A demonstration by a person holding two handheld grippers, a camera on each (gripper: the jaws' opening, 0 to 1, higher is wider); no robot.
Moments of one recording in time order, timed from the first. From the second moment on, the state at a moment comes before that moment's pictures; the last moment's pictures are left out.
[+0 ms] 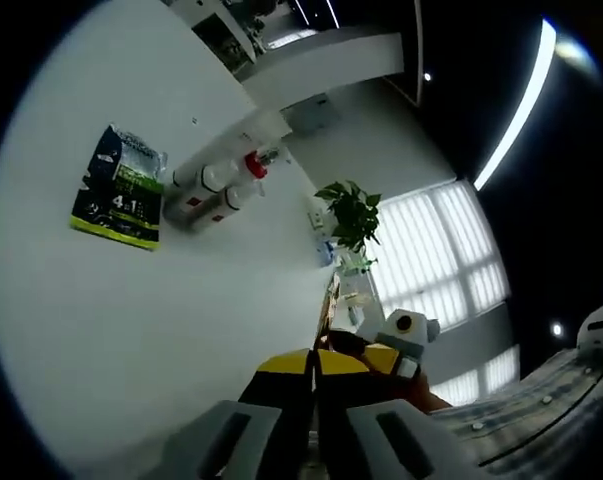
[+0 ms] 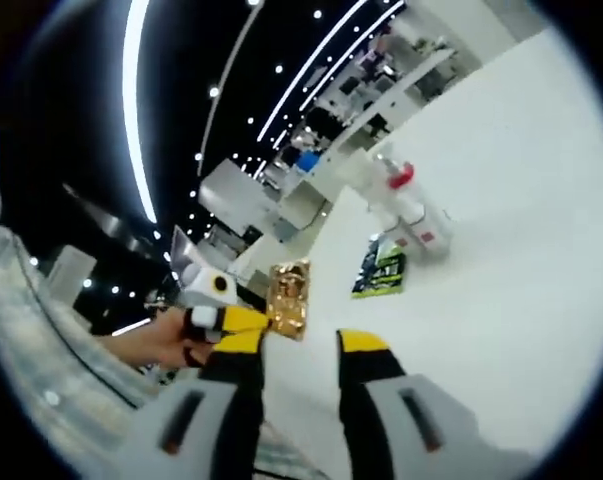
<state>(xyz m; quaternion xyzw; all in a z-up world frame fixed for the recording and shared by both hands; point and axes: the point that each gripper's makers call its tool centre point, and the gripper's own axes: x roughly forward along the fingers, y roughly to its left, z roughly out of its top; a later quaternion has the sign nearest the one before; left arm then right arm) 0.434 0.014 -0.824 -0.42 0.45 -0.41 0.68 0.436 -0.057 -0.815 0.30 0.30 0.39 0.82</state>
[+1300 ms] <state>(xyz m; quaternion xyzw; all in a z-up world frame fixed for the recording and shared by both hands) 0.587 0.136 -0.898 -0.41 0.50 -0.28 0.71 0.449 -0.069 -0.844 0.21 0.34 0.33 0.86</state>
